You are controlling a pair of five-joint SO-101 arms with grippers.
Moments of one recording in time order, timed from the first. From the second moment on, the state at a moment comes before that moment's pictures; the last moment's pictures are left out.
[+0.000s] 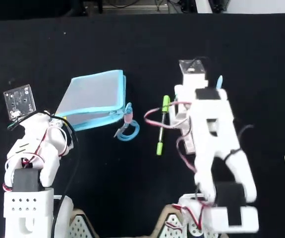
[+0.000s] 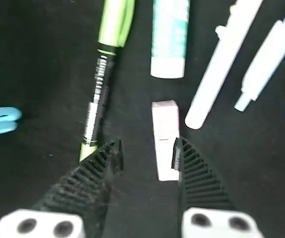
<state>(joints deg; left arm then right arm) -6.8 -75.2 62.7 55.6 15.2 -0.4 -8.4 28.1 72.5 1.9</state>
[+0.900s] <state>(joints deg) -6.8 -75.2 62.7 55.6 15.2 3.5 18.6 15.1 72.0 7.5</state>
